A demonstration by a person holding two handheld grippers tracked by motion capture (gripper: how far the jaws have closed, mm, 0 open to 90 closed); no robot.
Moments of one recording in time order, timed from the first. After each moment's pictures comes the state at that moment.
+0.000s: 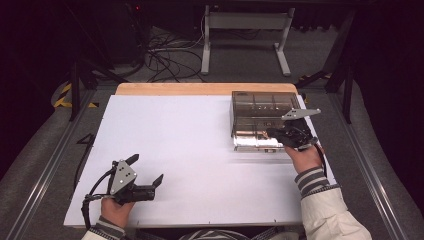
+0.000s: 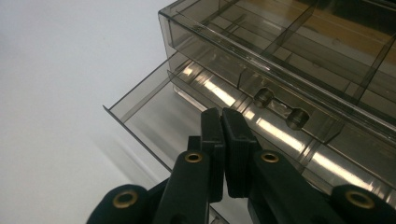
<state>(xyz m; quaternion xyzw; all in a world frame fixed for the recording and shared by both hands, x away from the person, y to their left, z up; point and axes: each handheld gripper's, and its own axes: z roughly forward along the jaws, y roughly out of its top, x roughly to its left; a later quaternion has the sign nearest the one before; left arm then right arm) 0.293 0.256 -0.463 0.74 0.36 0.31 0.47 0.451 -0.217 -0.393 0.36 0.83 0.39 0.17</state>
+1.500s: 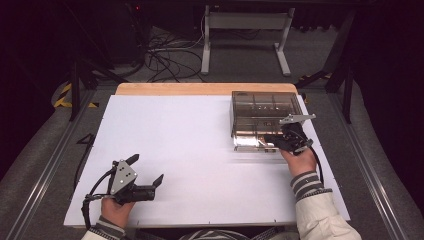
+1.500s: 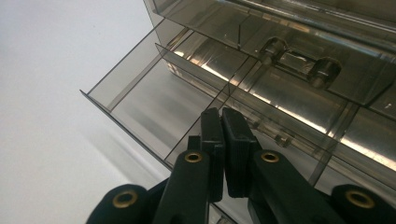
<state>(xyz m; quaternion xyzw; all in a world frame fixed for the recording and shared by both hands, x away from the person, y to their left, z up) 0.294 0.256 -0.463 0.75 0.36 0.31 0.47 0.460 -0.220 -0.427 0.40 0.82 0.39 0.13</state>
